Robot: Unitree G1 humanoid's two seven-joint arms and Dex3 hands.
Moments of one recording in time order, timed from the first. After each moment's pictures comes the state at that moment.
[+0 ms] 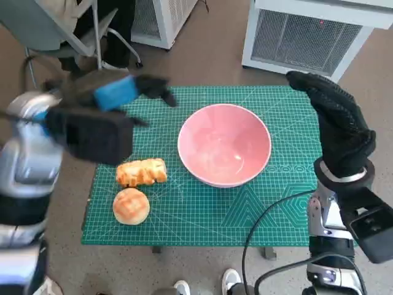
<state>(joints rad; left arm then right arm) -0.78 0.78 -0.19 -0.01 0.38 0.16 -0.87 -0.60 -0.19 -0.15 0.37 0.30 -0.85 0.46</state>
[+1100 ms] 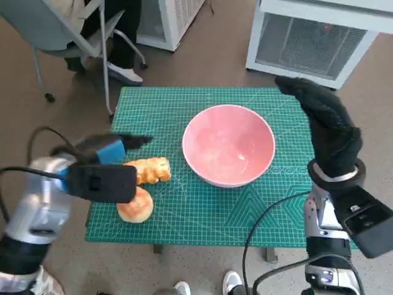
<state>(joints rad) -0.52 0.72 -0.29 0.08 0.53 0.21 -0.74 -0.60 -0.19 -0.12 0.40 0.31 -0.85 0.49</state>
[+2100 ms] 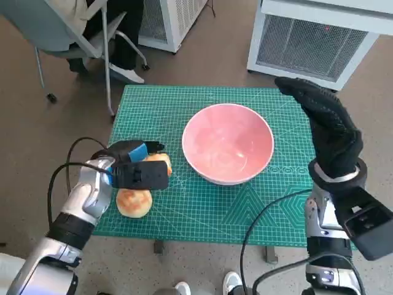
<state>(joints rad) -0.65 0.53 -0.40 0.57 0.62 0.06 -0.36 -0.60 -0.19 -0.12 0.39 0.31 -0.86 0.50</state>
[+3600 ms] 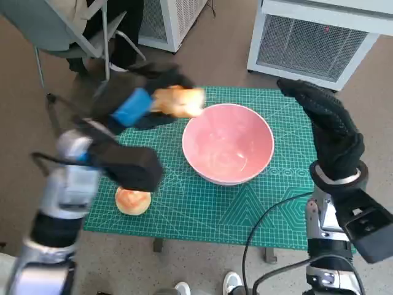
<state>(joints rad) -0.77 0.43 -0.24 0.09 0.52 -0.11 -0.22 -0.59 -0.19 -0.12 0.38 0.31 -0.86 0.49</state>
